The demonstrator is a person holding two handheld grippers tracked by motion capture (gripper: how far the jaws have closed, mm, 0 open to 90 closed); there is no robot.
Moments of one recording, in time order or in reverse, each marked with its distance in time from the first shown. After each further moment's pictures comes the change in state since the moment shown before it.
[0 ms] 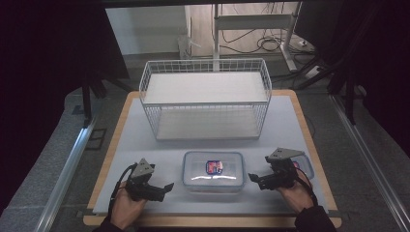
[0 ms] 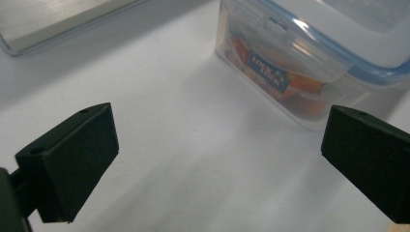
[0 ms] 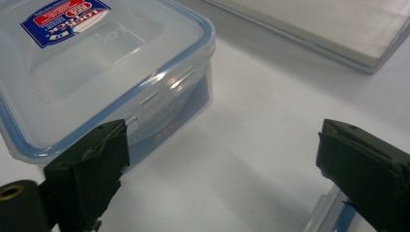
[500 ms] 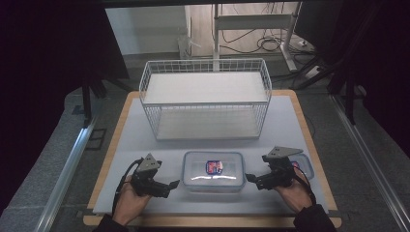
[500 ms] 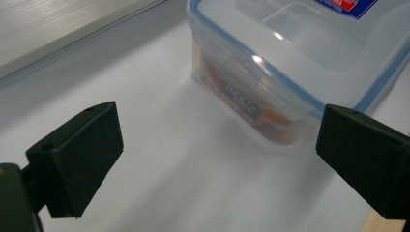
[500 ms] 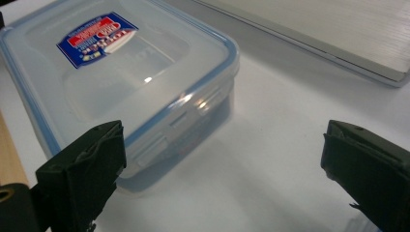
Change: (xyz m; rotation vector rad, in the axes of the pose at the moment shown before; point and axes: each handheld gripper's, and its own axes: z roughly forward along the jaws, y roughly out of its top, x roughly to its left) left arm -0.007 0.026 0.003 0.022 -0.060 0.022; right arm 0.006 0.009 0.000 -0.012 0.057 0.015
